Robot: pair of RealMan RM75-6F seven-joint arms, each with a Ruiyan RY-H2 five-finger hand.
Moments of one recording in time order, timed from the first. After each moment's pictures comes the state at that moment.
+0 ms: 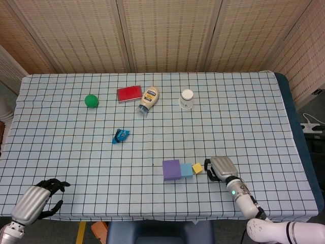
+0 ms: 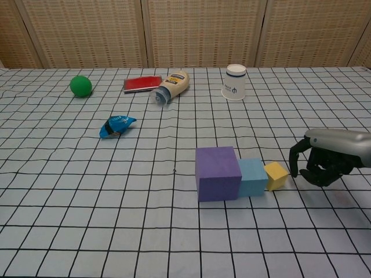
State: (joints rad) left arm -0.16 -1.00 0.15 -1.70 1.77 1.40 -0.07; right arm 0.63 -1.39 0.04 -1.78 -0.77 0.96 -0.50
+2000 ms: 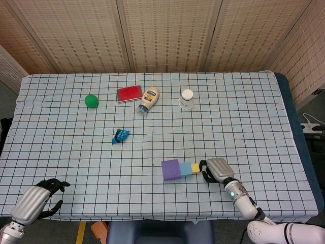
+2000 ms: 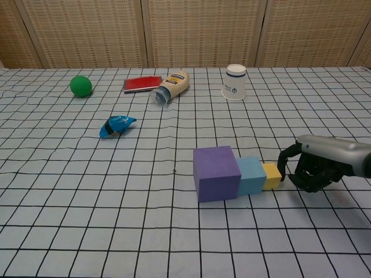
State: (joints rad) left arm -0.16 -1.00 0.15 -1.70 1.77 1.40 -0.07; right arm 0.59 -1.44 0.03 -1.65 -0.97 0.90 -0.27
